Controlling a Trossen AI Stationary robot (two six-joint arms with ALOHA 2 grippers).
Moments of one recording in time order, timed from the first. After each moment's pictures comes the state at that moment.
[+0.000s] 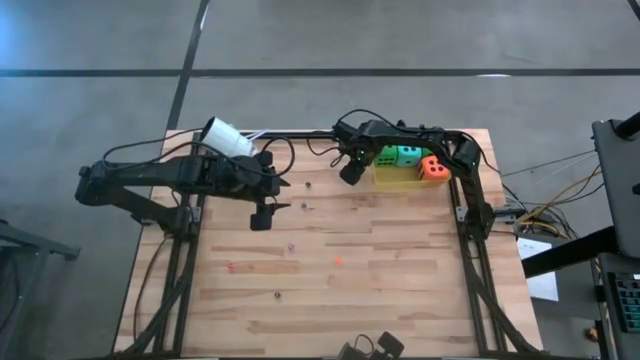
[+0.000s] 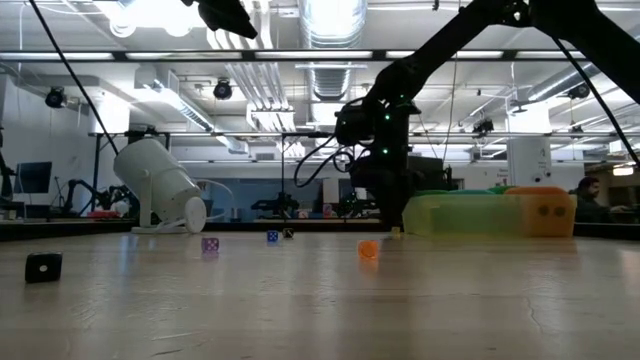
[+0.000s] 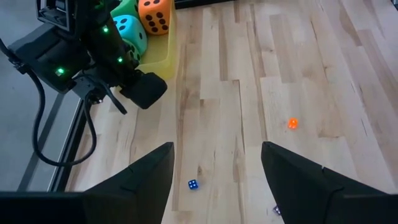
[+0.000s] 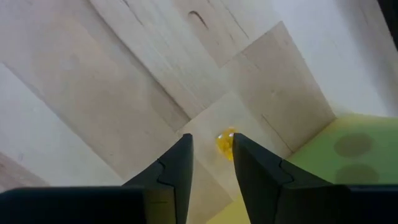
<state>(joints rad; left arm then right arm) 0.00 1.23 1.24 -0.74 -0.14 0.12 -0.54 2.11 1.56 -0.89 0.11 0.12</state>
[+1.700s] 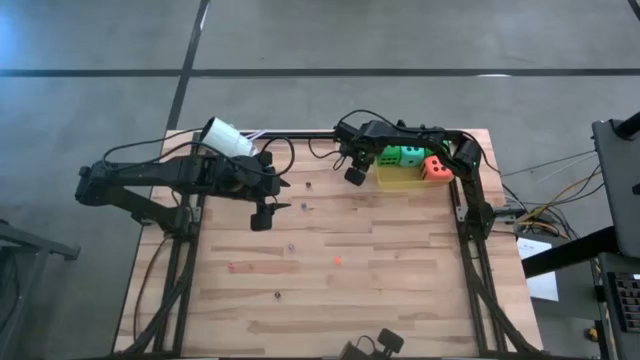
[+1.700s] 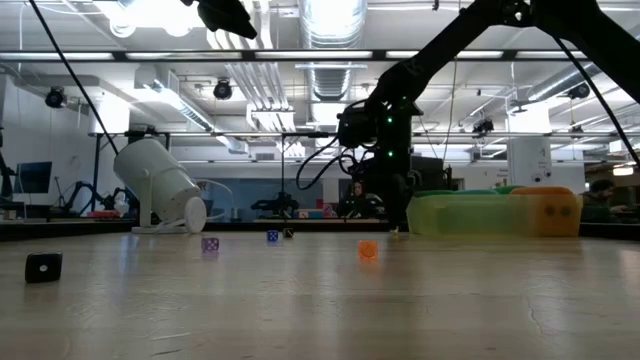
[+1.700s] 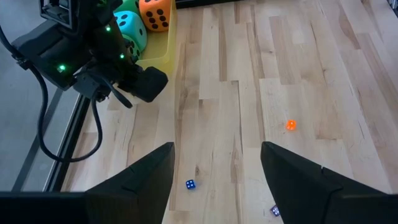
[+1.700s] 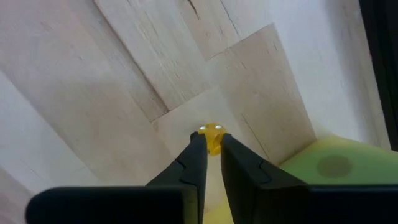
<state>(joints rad) 0.00 1.23 1.24 -0.74 -0.14 0.10 -0.55 2.11 1.53 -0.88 0.16 -0.03</state>
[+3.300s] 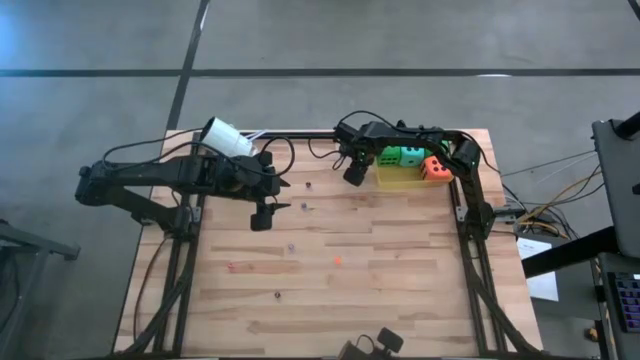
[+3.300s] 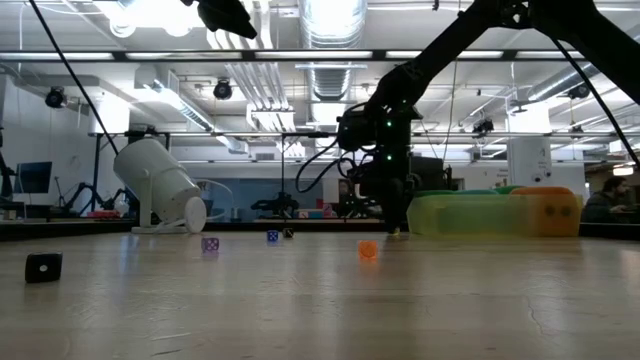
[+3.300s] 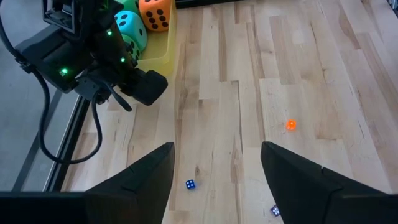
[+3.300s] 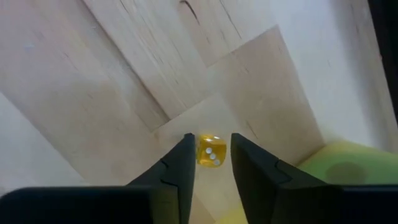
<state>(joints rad) 0.00 1.23 1.24 -0.74 -0.14 0.10 -0.55 2.11 1.53 -0.85 0.16 0.00</state>
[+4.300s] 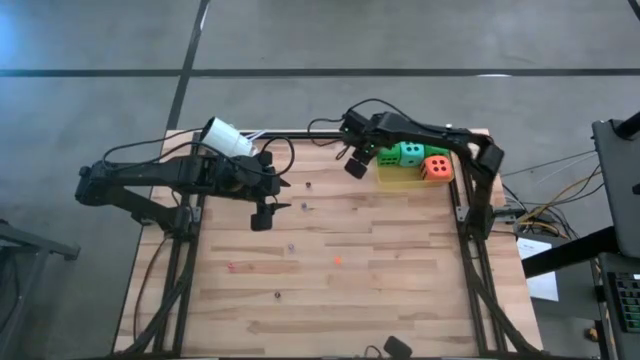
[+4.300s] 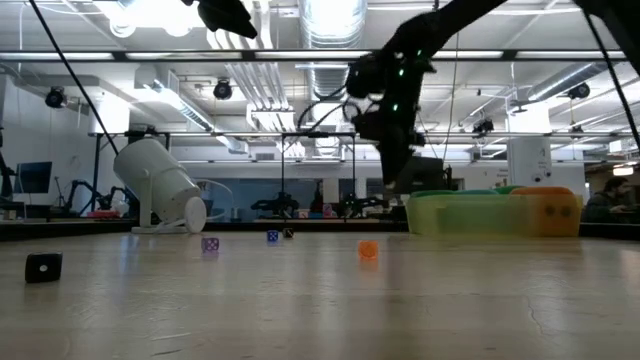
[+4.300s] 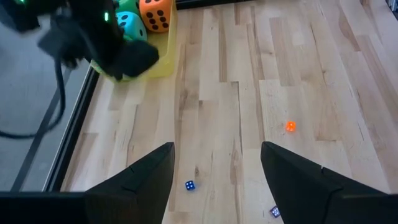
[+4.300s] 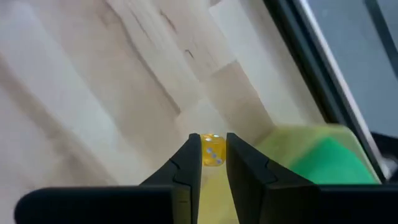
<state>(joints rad) 0.00 1.23 1.24 -0.73 -0.14 0.10 -0.52 1.90 1.54 -0.92 0.15 0.04</state>
